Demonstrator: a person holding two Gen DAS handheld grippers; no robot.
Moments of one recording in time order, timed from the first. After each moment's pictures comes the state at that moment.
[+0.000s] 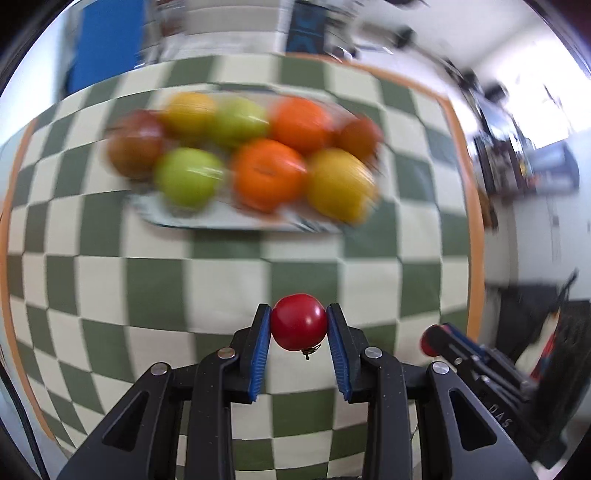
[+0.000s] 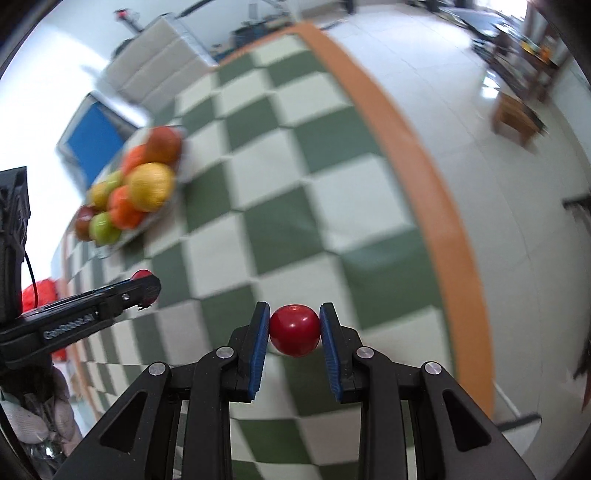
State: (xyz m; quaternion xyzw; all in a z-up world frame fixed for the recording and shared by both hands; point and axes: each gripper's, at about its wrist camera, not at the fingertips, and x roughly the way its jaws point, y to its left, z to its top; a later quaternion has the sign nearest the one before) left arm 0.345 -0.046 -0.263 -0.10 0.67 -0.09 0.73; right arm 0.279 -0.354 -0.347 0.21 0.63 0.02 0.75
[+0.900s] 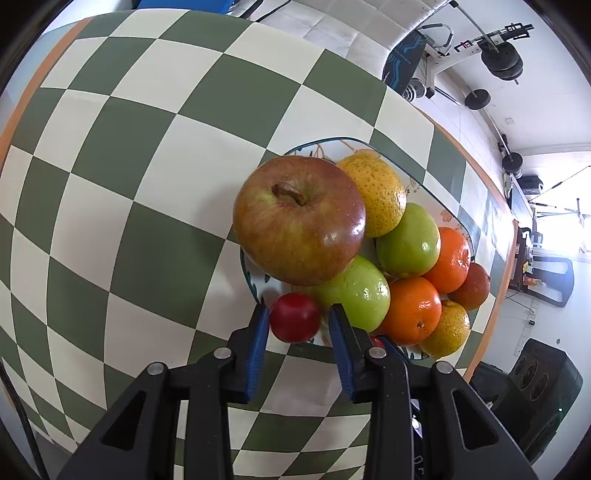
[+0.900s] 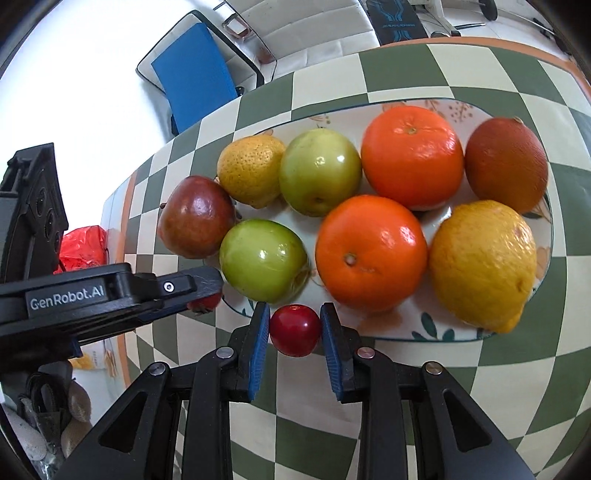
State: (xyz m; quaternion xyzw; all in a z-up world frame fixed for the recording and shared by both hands) left arm 0.431 0.052 -0.330 -0.25 0.70 -0.01 0.67; right arm 0.449 -0.128 -0.394 0.17 0.65 0.18 0.72
